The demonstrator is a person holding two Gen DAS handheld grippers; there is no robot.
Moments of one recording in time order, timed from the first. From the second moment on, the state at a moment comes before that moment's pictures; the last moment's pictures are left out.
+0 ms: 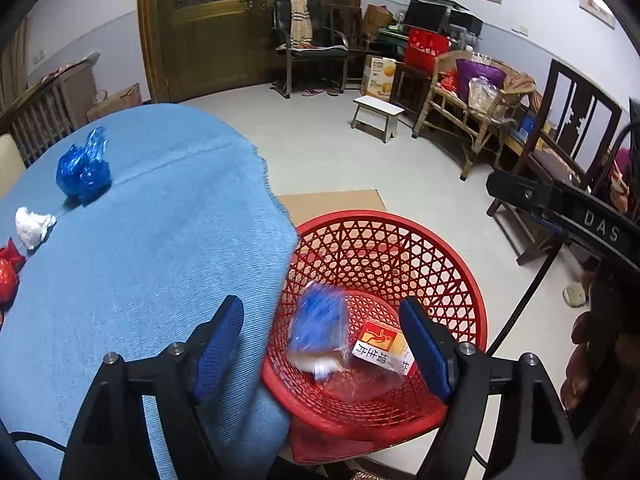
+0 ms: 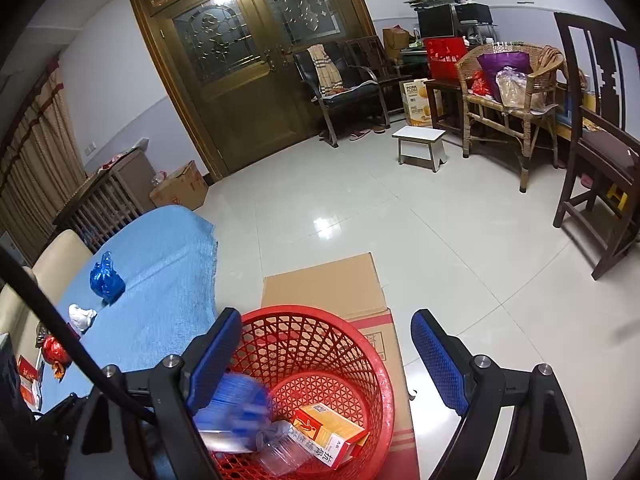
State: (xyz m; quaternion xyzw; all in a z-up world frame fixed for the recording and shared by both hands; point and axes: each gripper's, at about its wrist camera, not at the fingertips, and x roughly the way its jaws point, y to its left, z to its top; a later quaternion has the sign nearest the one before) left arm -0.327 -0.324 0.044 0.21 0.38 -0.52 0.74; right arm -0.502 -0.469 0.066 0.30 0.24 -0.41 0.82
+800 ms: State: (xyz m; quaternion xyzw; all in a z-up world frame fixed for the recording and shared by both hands) left arm -0.212 -0.170 0.074 0.05 0.39 -0.36 0.85; right arm -0.420 -0.406 0.066 0.25 0.31 -0.31 0.86
